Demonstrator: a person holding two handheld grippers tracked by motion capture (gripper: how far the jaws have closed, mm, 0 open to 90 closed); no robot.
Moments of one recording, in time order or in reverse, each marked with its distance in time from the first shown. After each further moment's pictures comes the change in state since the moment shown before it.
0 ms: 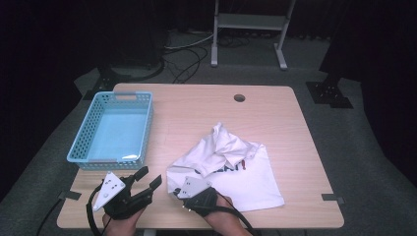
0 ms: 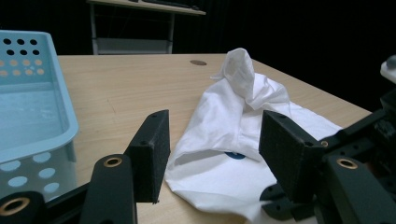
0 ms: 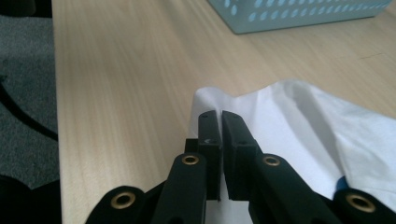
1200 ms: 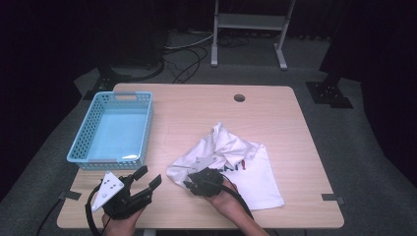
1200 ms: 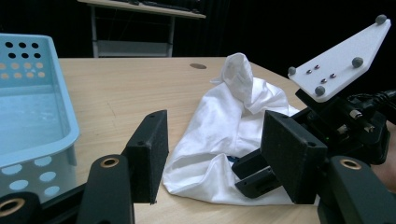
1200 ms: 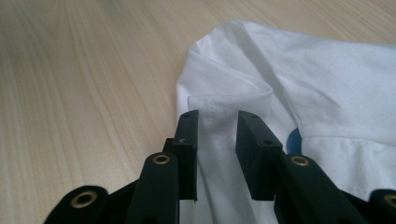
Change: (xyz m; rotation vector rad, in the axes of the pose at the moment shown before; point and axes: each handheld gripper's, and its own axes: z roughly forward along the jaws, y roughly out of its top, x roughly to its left) left arm -0.001 0.002 -0.001 -0.012 0.000 -0.008; right arm -0.052 -0.013 0.018 0.132 0.007 0.209
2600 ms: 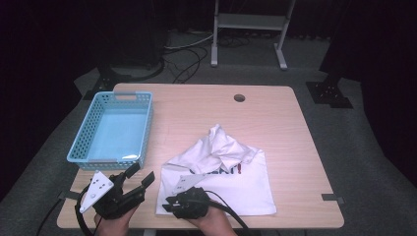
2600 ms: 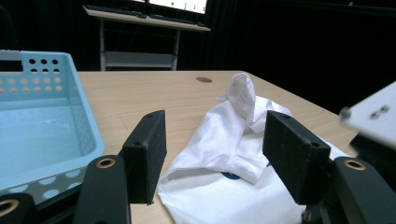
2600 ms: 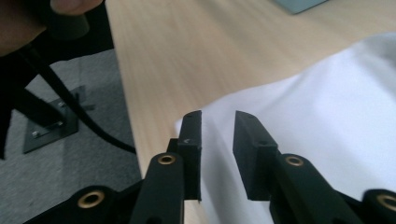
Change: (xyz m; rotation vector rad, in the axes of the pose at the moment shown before) left arm 0.006 0.010 -0.011 -0.046 0.014 -0.008; right arm 0.061 0.005 -0.005 -0.078 0.241 0.041
